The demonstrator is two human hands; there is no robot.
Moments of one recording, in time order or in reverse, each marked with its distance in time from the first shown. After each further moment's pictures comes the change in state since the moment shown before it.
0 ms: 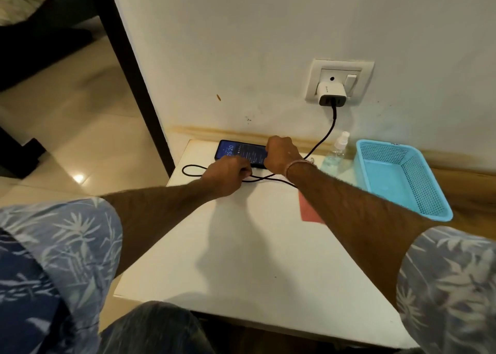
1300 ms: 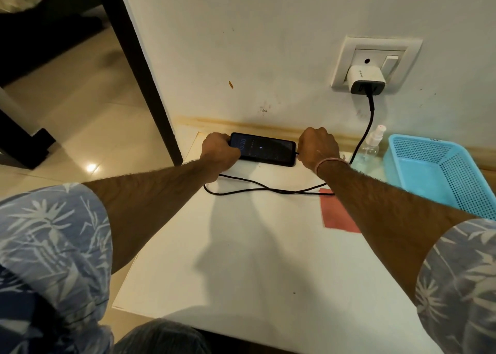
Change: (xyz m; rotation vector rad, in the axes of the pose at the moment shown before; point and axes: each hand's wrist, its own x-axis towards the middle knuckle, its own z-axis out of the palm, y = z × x) left_hand 0.041 -0.045 -0.005 -0.466 0.252 -0.531; right_hand 0.041 0.047 0.021 -0.164 0.174 0.038
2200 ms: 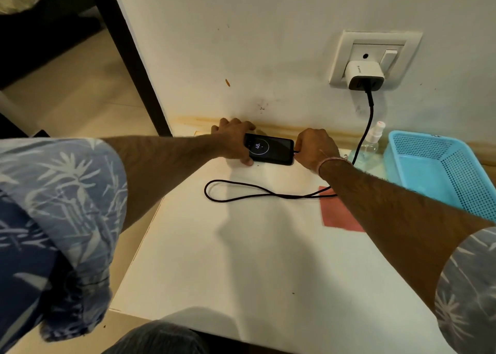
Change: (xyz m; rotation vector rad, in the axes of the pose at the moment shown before) left_hand 0.019 0.037 -0.005 0.681 -0.322 0.337; right_hand 0.003 0.007 0.004 0.104 -0.060 -0.014
